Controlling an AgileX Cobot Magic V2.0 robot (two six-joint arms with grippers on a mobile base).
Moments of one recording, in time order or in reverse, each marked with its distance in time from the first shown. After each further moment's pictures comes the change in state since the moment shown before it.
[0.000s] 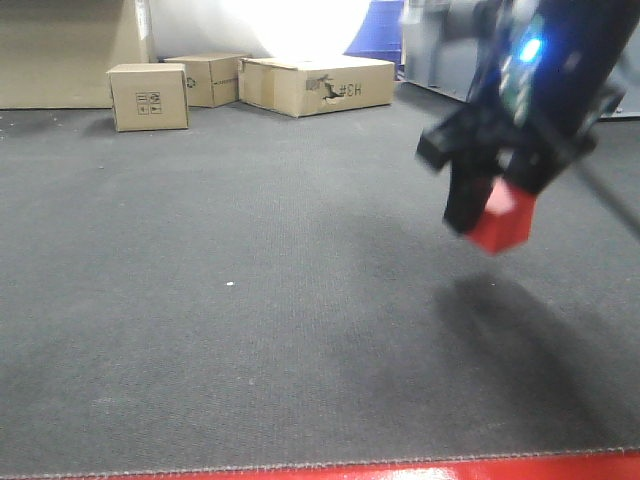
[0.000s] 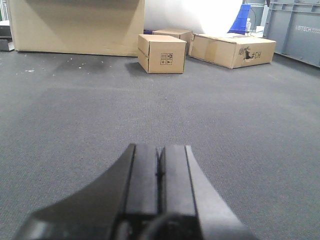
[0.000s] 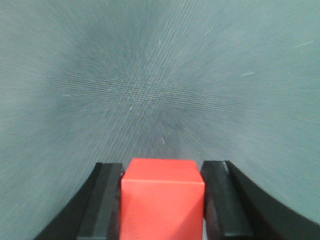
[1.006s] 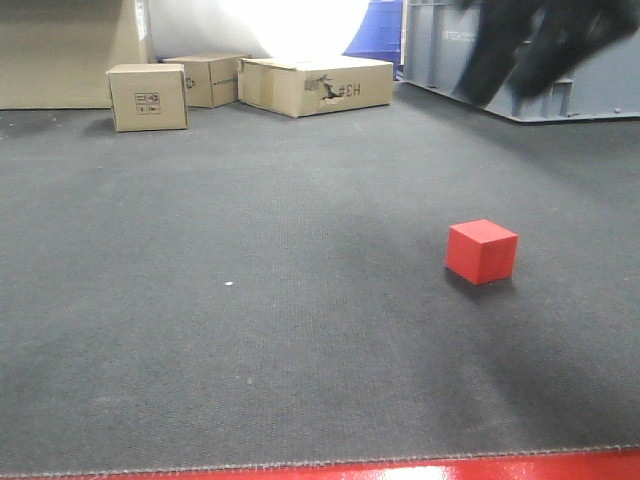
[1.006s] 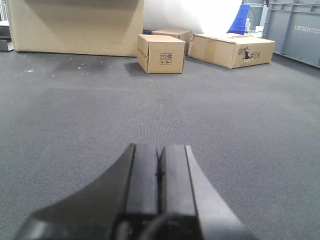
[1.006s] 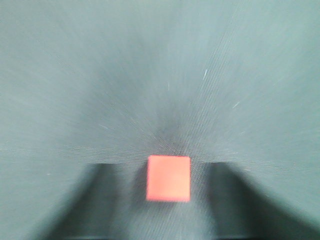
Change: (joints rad) left arm 0.000 0.000 0.000 0.000 0.000 0.000; right arm 0.000 -0.359 0.051 0.078 0.011 0.000
